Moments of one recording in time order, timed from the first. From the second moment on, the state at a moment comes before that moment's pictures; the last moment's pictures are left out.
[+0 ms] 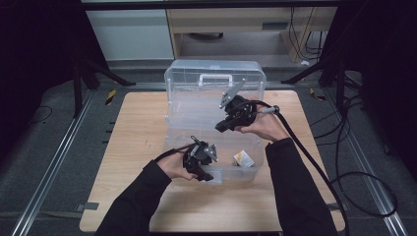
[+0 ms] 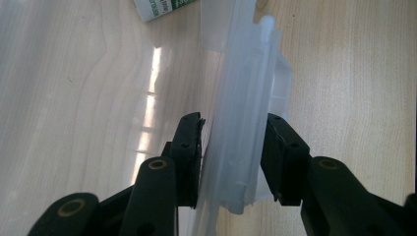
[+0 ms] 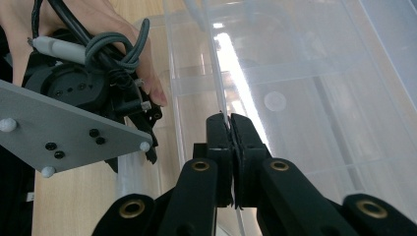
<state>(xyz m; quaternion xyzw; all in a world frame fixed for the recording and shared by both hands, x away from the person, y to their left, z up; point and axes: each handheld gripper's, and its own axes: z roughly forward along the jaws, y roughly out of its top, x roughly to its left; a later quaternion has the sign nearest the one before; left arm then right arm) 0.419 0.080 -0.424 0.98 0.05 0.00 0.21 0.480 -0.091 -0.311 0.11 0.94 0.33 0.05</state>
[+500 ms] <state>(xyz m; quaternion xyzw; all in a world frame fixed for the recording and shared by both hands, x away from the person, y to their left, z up) 0.409 0.082 -0.417 0.97 0.04 0.03 0.23 0.471 -0.093 -0.316 0.11 0.93 0.34 0.05</state>
